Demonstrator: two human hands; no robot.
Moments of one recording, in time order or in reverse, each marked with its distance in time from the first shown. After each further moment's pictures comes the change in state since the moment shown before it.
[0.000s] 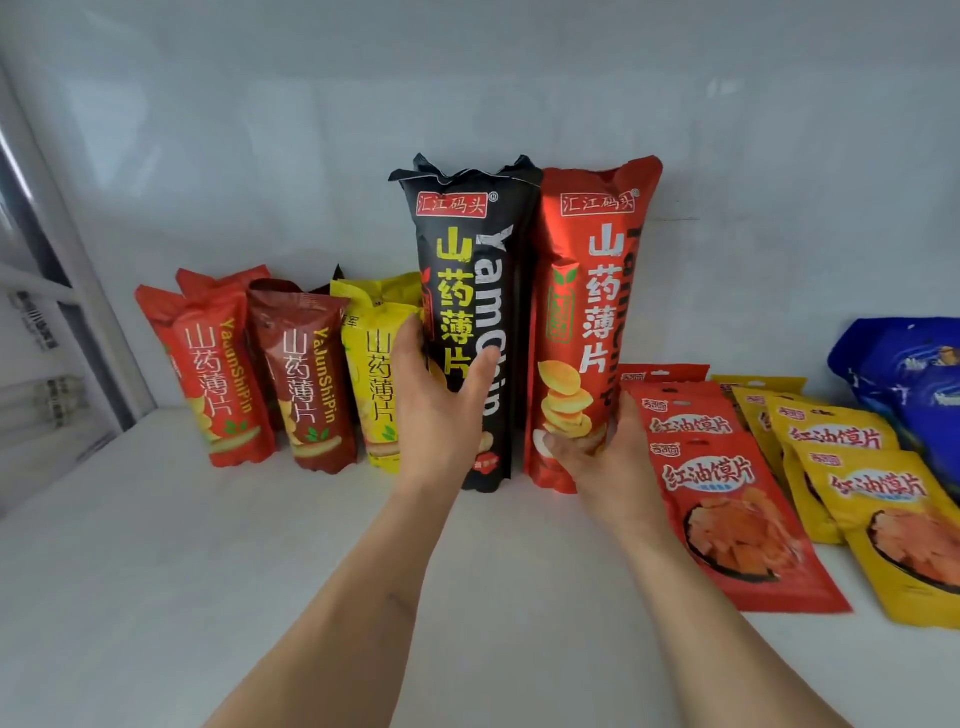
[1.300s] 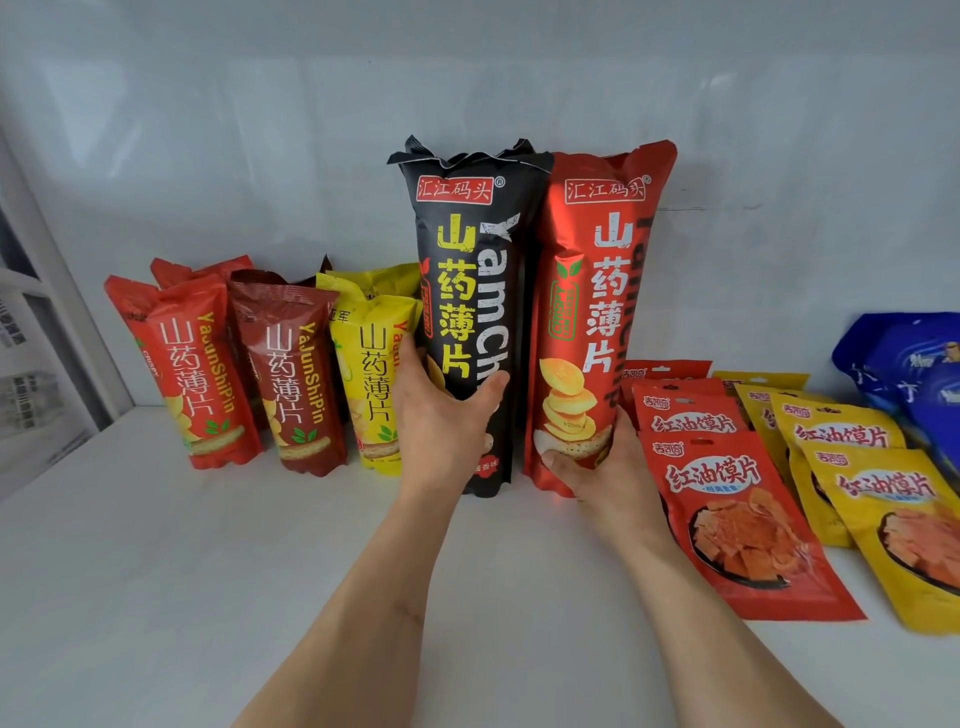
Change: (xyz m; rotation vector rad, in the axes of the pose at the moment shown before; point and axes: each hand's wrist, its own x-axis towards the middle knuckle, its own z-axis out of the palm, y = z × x) left_hand 0.013 -0.041 0.016 0.101 0.010 -0.115; right_hand 0.003 0.018 0.010 -0.014 -0.012 -0.037
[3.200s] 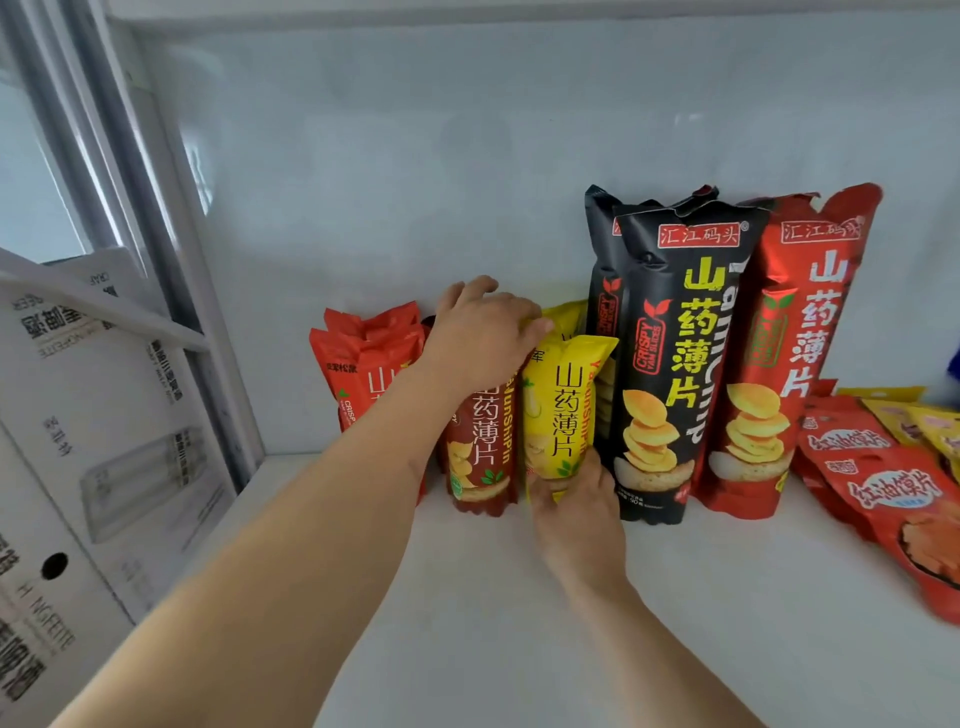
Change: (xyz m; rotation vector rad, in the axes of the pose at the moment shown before) left_hand 0.169 0.027 -0.149 0.764 -0.453 0.728; right_hand -0.060 -0.118 0.214 -0.310 0.184 0.139
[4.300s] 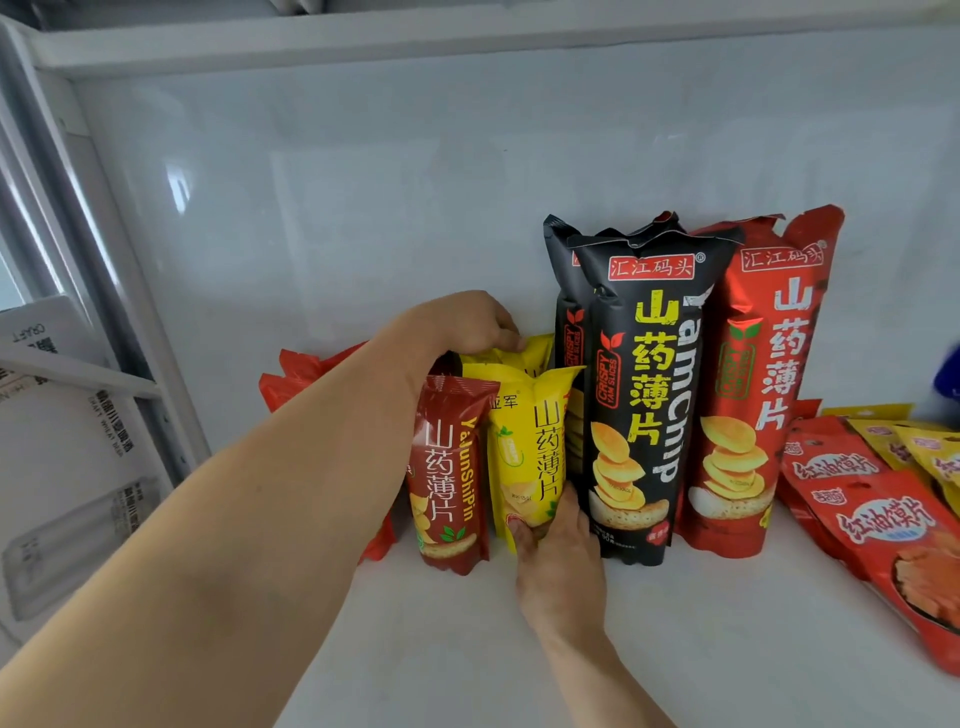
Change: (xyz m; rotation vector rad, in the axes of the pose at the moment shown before) left_hand 0.092 0.003 -0.006 -0.084 -0.515 -0.050; right_hand 0.014 0.015 0.004 0.005 -0.014 0.004
